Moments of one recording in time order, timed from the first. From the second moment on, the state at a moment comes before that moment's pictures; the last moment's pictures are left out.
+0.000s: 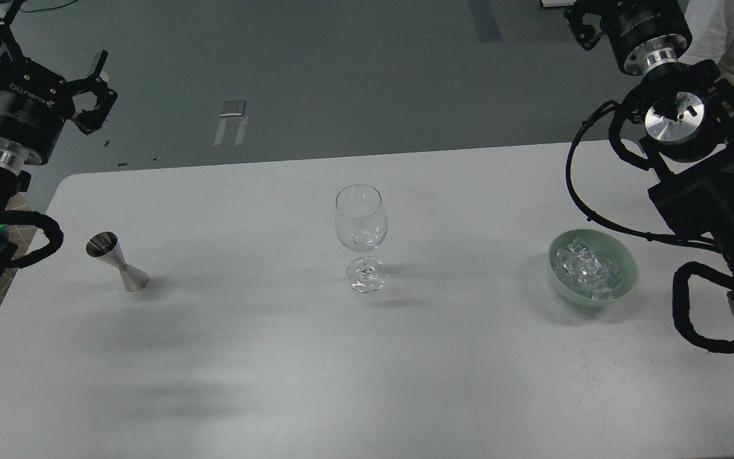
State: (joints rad) left arm -0.46 0.69 -1.19 -1.20 -0.12 -0.31 -0.17; right arm 1.01 -0.14 1.27 0.46 -0.22 0.31 0.21
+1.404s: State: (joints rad) left arm 0.39 0.36 -1.64 -1.43 -0.20 -0.44 0.05; right arm 0.99 -0.12 1.27 0.46 -0.23 0.31 0.21
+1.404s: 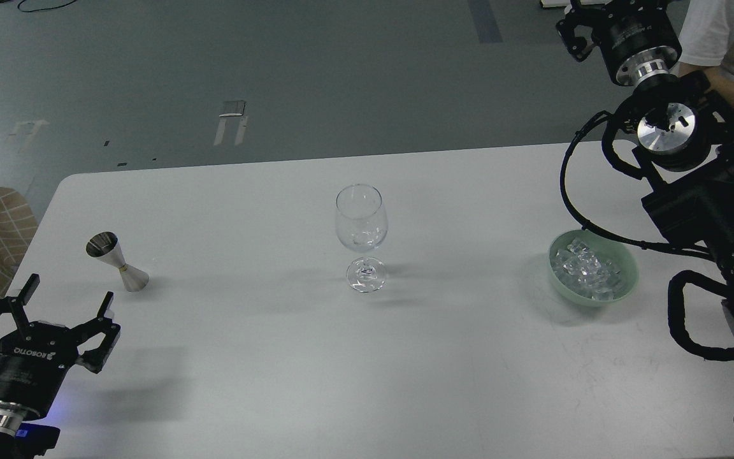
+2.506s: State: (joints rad) left arm 0.24 0.22 -1.65 -1.35 -0.19 -0.42 0.23; right arm 0.98 -0.12 1.26 0.46 -0.23 0.30 0.21
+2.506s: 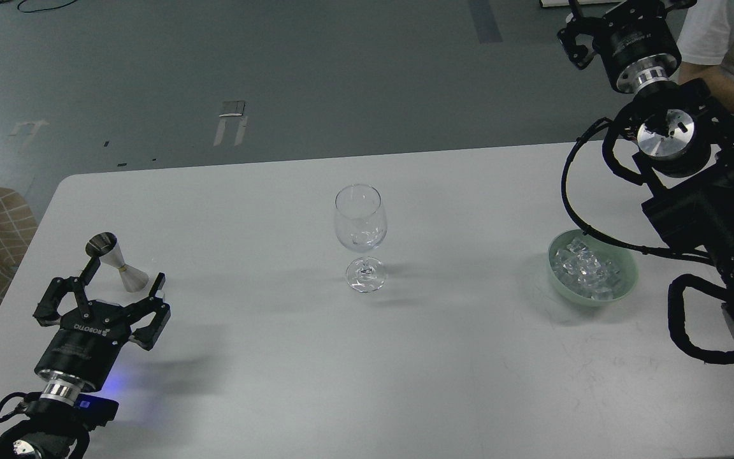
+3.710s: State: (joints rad) left arm 0.17 0.18 -1.65 -1.23 -0.19 -0.42 0.09; right arm 0.96 -0.13 1.26 0.46 -0.23 0.30 0.21
